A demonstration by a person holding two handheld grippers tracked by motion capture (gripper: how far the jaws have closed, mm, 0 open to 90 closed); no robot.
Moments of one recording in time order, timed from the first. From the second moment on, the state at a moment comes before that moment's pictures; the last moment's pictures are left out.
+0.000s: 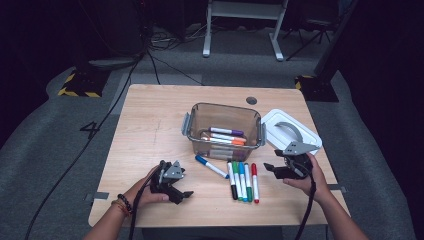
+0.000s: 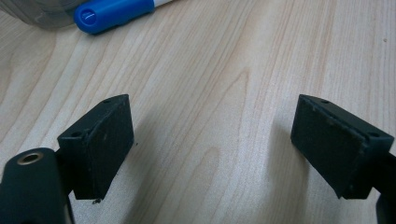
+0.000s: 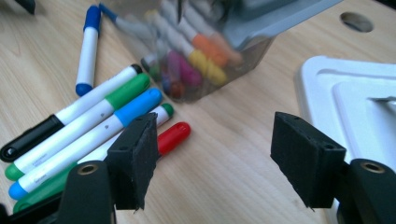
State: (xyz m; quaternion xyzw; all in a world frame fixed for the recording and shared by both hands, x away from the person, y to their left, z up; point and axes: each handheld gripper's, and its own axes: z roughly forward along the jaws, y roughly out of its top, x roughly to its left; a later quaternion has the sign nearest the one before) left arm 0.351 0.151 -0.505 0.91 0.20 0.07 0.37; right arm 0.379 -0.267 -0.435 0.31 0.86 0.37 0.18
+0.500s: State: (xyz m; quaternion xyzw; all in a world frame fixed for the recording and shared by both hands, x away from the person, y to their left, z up) left arm 0.351 0.151 -0.505 0.91 0.20 0.07 0.37; right arm 0.384 -0.239 -0.473 0.31 0.87 0.35 0.13
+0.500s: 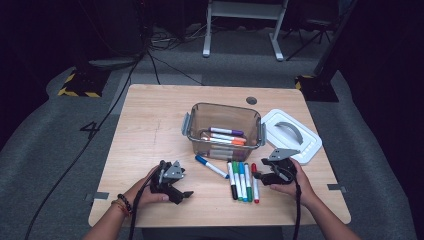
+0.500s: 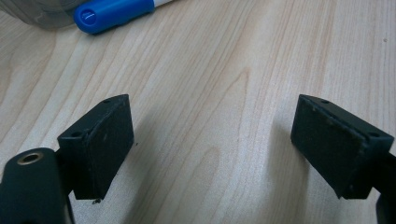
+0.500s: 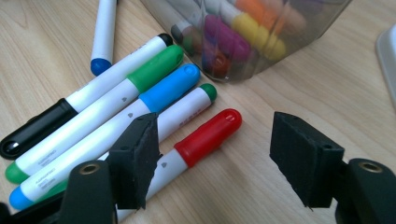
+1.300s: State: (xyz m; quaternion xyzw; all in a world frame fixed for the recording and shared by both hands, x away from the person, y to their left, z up) left arm 0.351 0.151 -0.505 0.91 0.20 0.07 0.37; right arm 0.398 -0.254 -0.488 0.33 0.88 0.33 0.13
